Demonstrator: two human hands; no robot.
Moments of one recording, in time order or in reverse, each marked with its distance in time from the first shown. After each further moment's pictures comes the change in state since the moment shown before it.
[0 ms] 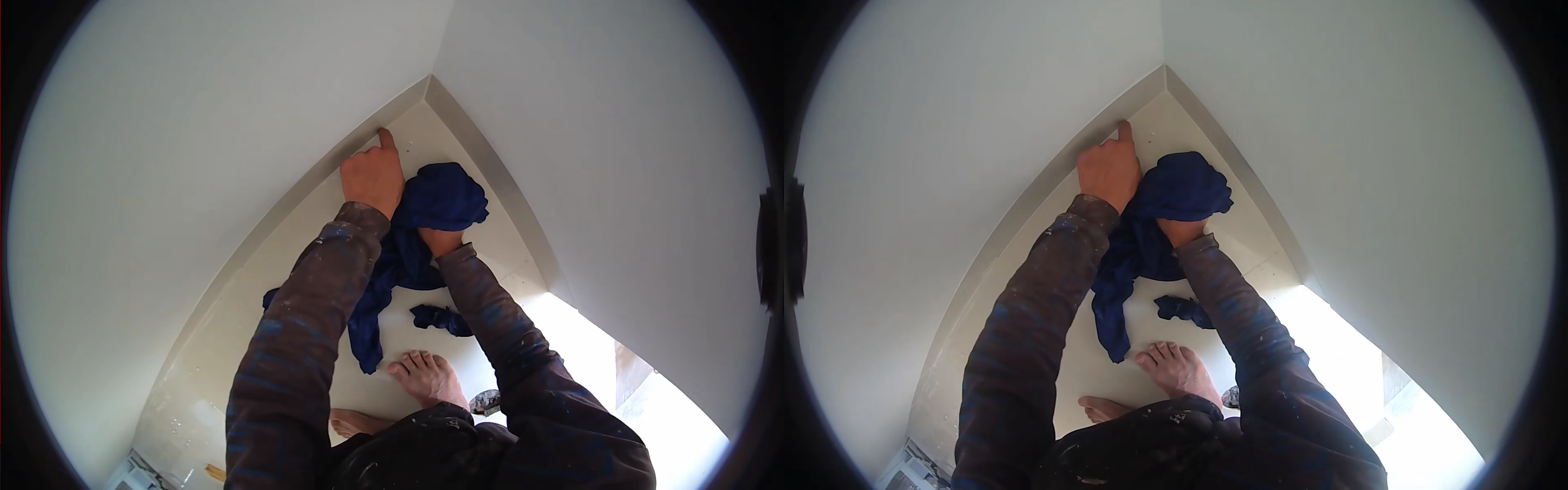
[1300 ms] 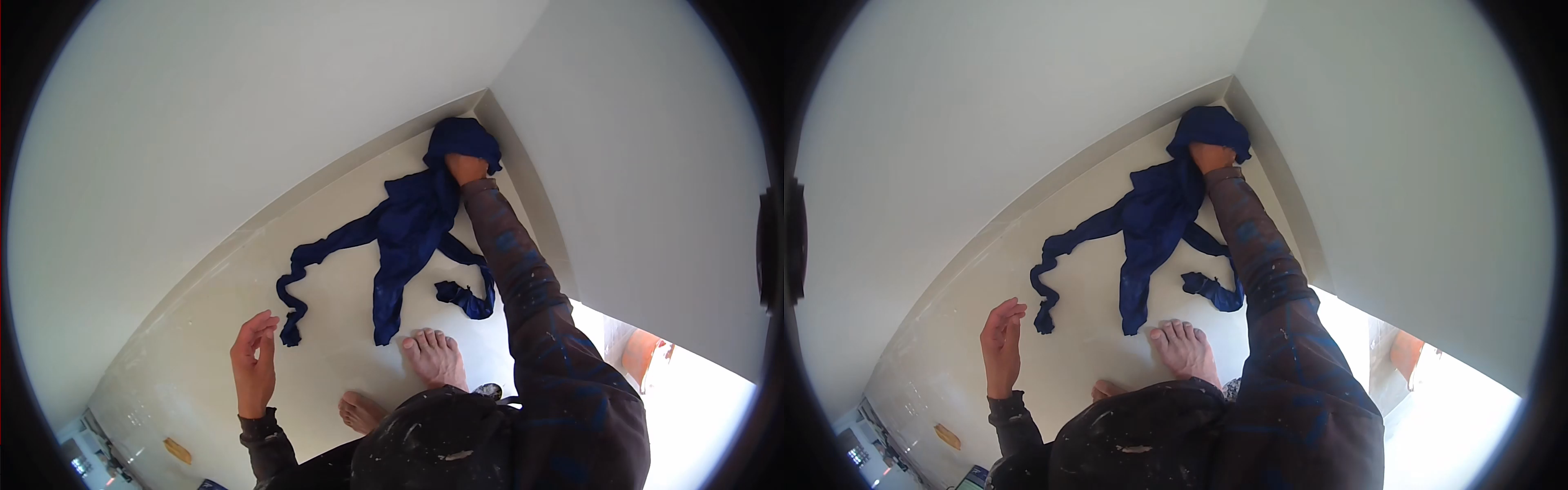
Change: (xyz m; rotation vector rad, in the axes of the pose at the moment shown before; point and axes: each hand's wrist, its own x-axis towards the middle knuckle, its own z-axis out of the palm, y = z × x) left_hand -0.394 -0.155 -0.108 -1.001 0.152 -0.581; right_hand 0.089 0.014 0.052 -0.276 -0.134 -0.327
